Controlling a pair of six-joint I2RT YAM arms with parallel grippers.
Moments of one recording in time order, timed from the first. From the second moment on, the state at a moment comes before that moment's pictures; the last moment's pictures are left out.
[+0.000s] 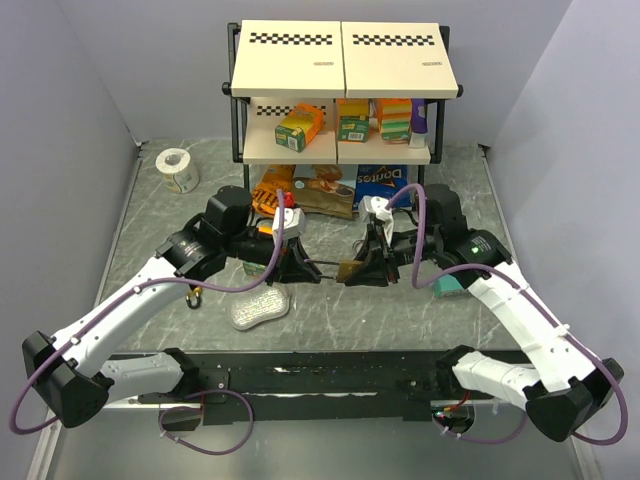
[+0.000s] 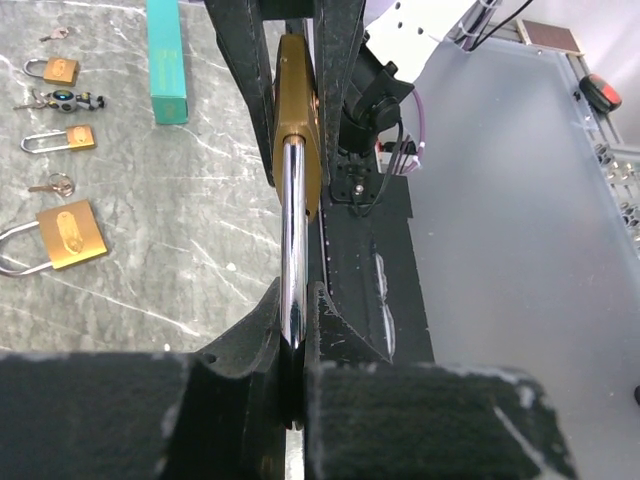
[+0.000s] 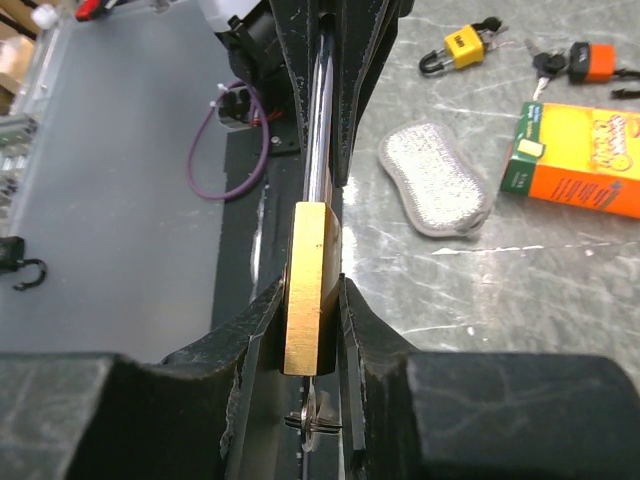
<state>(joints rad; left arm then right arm) -0.70 1.14 1.12 -0.39 0.96 0.13 0.53 1.05 1.14 -0.68 -1.05 -0.29</state>
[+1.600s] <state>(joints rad) -0.68 1.19 1.06 -0.41 0.95 0.24 0.40 1.12 1.24 -0.96 -1.05 -0.47</state>
